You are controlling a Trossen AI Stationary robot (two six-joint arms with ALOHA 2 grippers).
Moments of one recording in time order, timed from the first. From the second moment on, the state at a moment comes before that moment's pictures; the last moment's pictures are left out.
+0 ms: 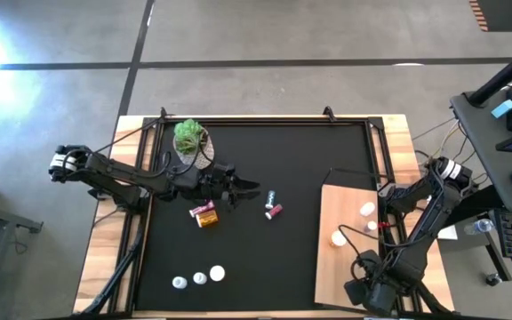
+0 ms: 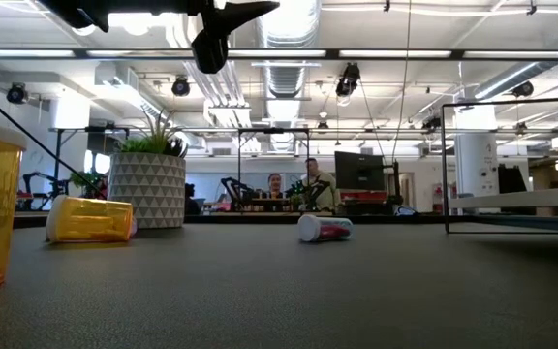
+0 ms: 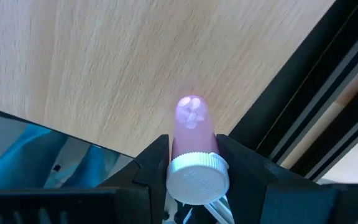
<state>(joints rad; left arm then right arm) -0.11 1.31 0.73 0.67 -0.11 -0.67 1.01 1.60 1.17 -0.95 -0.21 2.28</state>
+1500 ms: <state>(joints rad) -0.11 1.31 0.73 0.67 -0.08 -0.67 1.01 1.60 1.15 -0.96 -0.18 2.26</state>
